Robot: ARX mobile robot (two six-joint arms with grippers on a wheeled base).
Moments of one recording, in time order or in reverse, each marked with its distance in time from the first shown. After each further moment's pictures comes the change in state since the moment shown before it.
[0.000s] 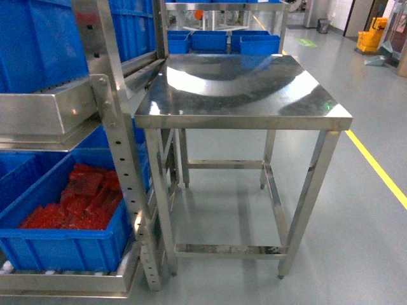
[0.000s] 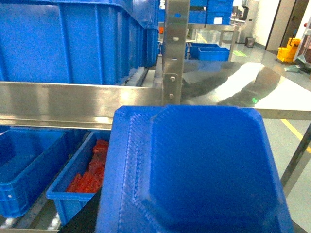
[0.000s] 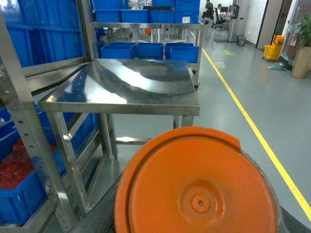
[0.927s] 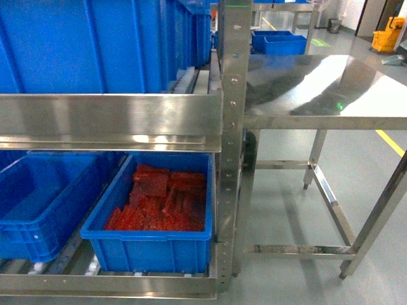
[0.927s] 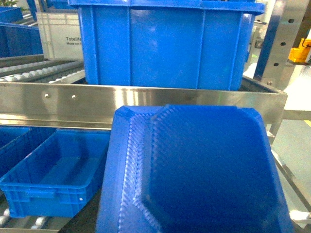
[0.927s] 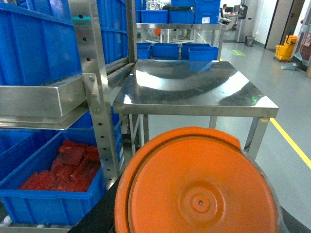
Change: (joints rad) left arm 0.000 0.000 0.000 0.001 0.000 0.000; right arm 0.000 0.000 0.000 0.002 -0.001 0.000
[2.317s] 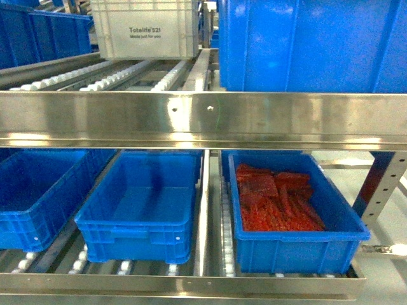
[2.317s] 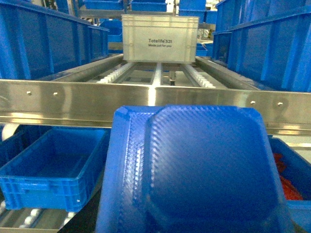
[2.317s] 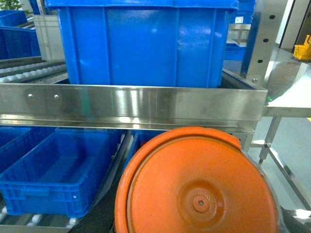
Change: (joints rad) left arm 0.000 0.000 0.000 0.000 0.000 0.000; right arm 0.000 0.000 0.000 -0.002 -0.002 0.000
